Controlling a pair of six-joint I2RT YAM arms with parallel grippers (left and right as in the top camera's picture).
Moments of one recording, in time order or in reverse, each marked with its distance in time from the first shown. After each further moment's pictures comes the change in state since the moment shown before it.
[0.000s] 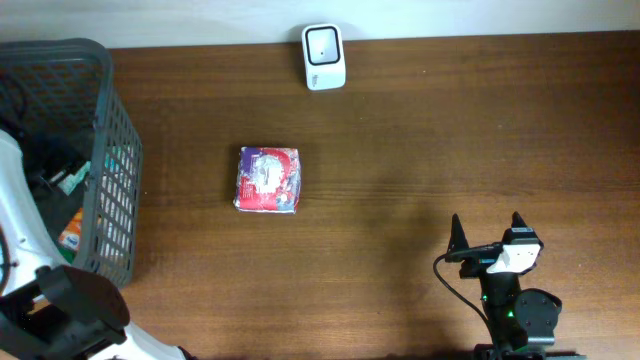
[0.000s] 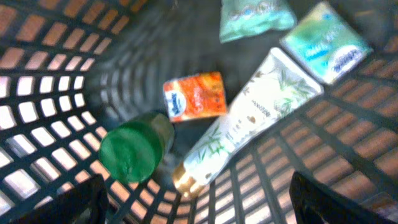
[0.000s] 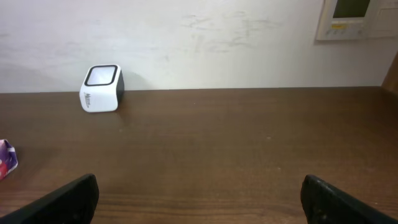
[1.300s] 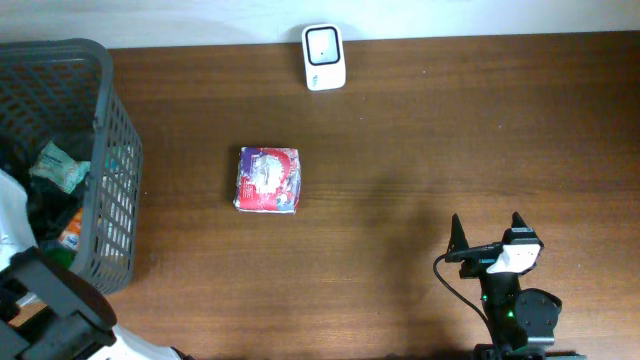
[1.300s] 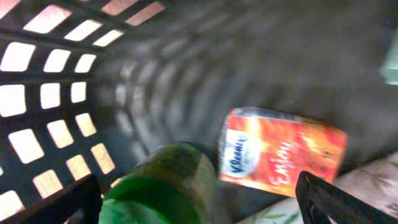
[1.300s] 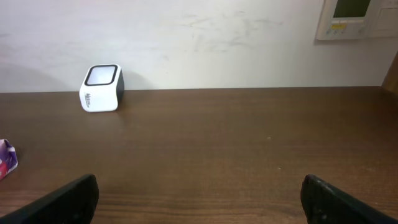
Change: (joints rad) left arm 0.161 0.006 -0.391 0.326 -0.085 -0.128; right arm 0.000 0.000 0.000 0.000 0.000 0.000
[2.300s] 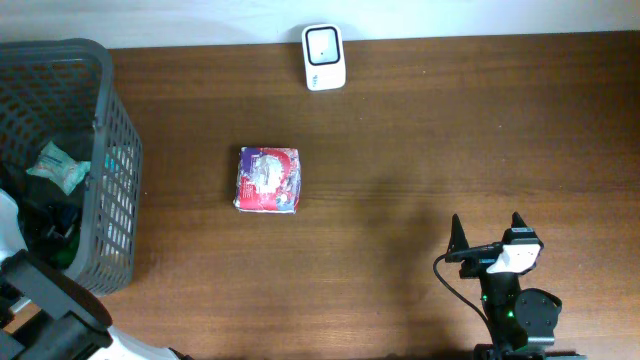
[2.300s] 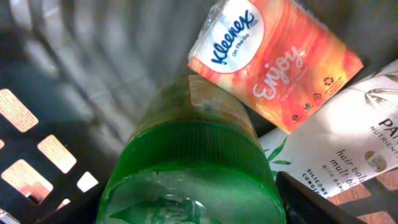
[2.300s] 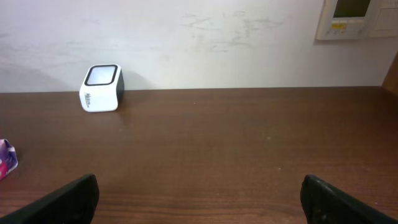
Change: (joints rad) left arm 0.063 0.000 -0.045 -0.079 0.303 0.042; right arm 0.000 0.000 0.000 0.000 0.000 0.000
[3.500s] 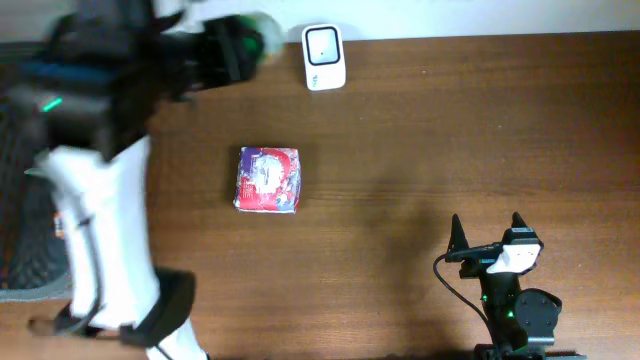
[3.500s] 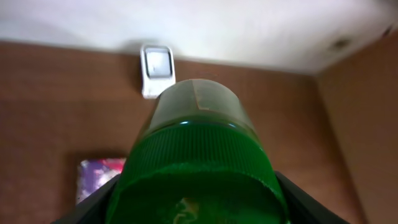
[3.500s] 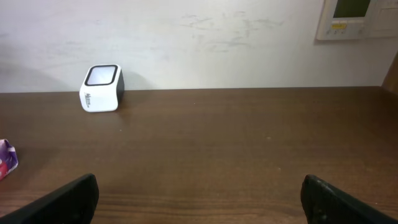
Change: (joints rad) left arm -0.954 0.075 1.323 -0.356 0.277 0.064; right arm 0.000 -0.001 0.000 0.000 0.000 0.000
